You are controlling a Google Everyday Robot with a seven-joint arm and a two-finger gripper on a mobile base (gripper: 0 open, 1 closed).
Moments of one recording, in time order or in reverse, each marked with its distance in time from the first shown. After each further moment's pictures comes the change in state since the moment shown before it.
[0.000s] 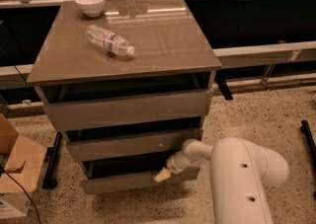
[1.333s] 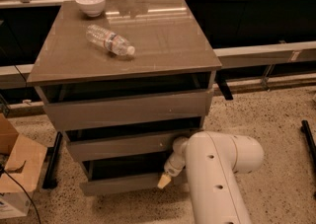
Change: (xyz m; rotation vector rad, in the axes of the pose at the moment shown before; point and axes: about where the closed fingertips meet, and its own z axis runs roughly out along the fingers) arm 0.037 0.014 0.026 -0.087 0.261 -0.098
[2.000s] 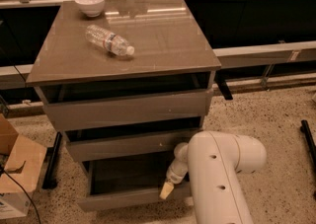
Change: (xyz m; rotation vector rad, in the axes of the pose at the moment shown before) arm 0.016 0.020 0.005 -0.024 0.029 0.012
